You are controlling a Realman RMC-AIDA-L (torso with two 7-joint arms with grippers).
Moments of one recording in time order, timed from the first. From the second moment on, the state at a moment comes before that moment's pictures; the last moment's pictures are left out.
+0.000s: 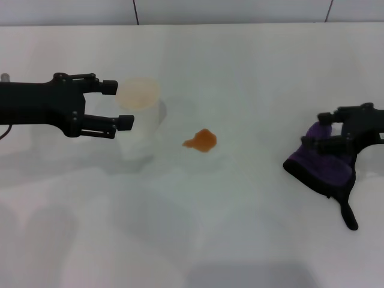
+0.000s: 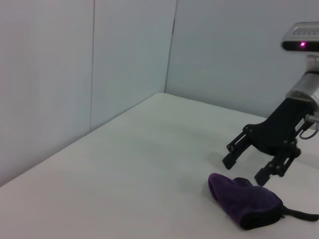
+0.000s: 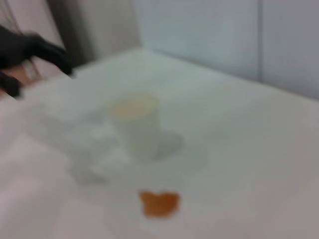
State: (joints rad) left arm -0.93 -2.06 2.85 -0.85 -0.19 1.94 -1.18; right arm 0.35 2.01 -1.12 -1.10 -1.97 -1.33 1.82
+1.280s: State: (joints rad) left arm -0.94 -2.07 2.85 -0.85 -0.20 1.93 -1.19; right arm 0.40 2.01 -1.29 -1.29 -2.31 -1.37 2.15
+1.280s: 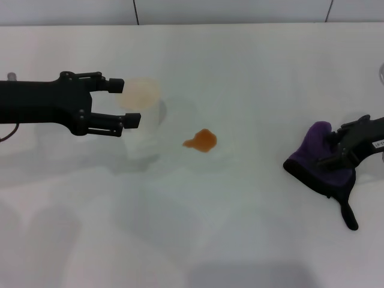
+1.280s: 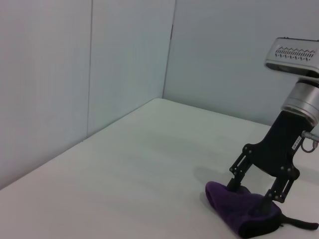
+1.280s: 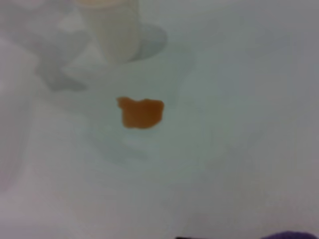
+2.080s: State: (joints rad) left arm -0.93 -2.07 2.85 -0.84 -0.20 1.93 -1.19; right arm 0.38 2.01 -1.36 -1.35 -2.39 -1.37 2.25
